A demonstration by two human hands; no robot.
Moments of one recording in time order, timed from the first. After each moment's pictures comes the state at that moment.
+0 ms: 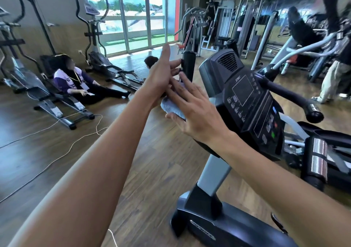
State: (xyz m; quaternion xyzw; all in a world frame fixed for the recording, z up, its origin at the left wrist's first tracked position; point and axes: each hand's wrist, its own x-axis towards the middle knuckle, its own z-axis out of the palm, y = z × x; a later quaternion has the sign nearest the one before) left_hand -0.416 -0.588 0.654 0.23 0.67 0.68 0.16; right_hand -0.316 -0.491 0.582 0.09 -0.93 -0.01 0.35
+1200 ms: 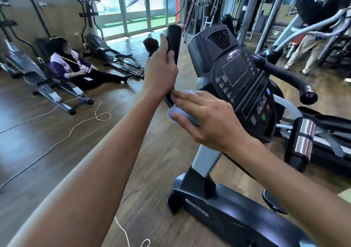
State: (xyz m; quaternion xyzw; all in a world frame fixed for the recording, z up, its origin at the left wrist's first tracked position) left_hand -0.387 -0.556 0.617 0.30 0.81 0.48 -0.15; right_hand -0.231 -0.471 0.565 0.06 -0.94 0.07 0.34
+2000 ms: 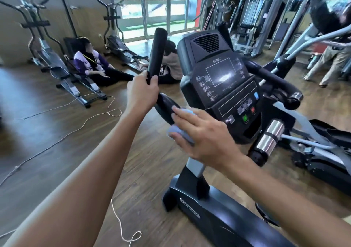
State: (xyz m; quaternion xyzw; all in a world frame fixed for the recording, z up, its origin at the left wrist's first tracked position) left_hand -0.325 -0.568 0.580 0.14 0.86 0.48 -0.13; right_hand -0.162 -0.438 0.537 0.12 -0.92 0.05 0.37
